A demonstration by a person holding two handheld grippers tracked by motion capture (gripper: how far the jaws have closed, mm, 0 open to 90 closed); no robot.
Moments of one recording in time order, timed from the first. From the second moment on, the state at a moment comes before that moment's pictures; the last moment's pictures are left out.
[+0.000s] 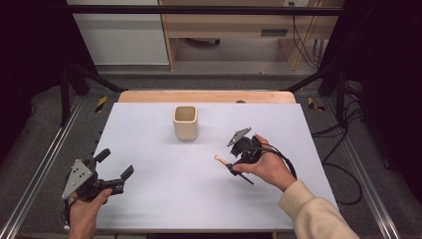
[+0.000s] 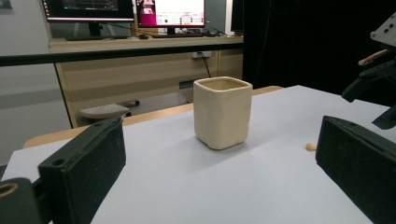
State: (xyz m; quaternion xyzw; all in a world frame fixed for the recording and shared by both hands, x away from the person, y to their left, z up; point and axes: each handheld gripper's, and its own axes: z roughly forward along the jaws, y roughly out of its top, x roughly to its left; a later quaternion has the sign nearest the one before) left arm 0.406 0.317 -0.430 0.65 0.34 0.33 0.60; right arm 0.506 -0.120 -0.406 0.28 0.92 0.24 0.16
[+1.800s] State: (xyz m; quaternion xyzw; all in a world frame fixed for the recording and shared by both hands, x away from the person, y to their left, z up) left arm 0.406 0.315 -0.431 0.65 0.33 0.33 0.60; right arm 0.509 -0.117 -0.442 0.30 0.93 0.20 0.10
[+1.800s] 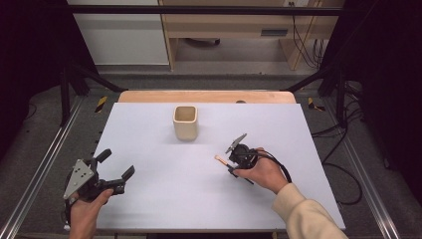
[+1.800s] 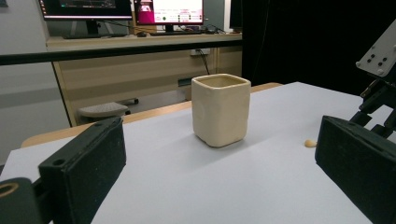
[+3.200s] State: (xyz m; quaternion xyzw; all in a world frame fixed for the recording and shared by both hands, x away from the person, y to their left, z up) left arm 0.406 0.313 -0.431 0.66 0.33 0.33 0.59; right arm 0.515 -0.117 -0.448 0.32 0.92 0.20 0.07
